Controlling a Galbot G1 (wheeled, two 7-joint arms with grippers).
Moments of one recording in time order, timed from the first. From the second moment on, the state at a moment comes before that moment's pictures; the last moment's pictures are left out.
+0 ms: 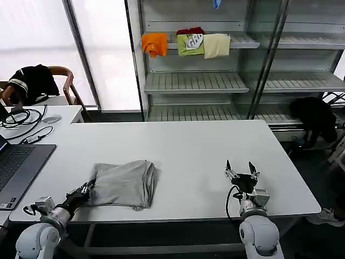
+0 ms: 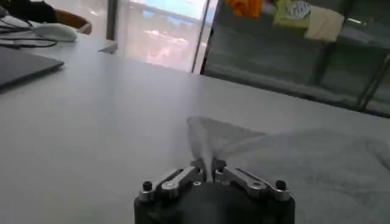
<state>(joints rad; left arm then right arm) 1.27 -1.22 -0.80 -1.78 -0.56 0.53 0.22 -1.20 1.47 0.53 1.90 0.18 -0.28 0.13</state>
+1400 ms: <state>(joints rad) 1.20 -1.07 -0.85 -1.86 0.27 0.30 0.34 -1.23 1.41 0.54 1.78 0.22 -0.20 0.15</state>
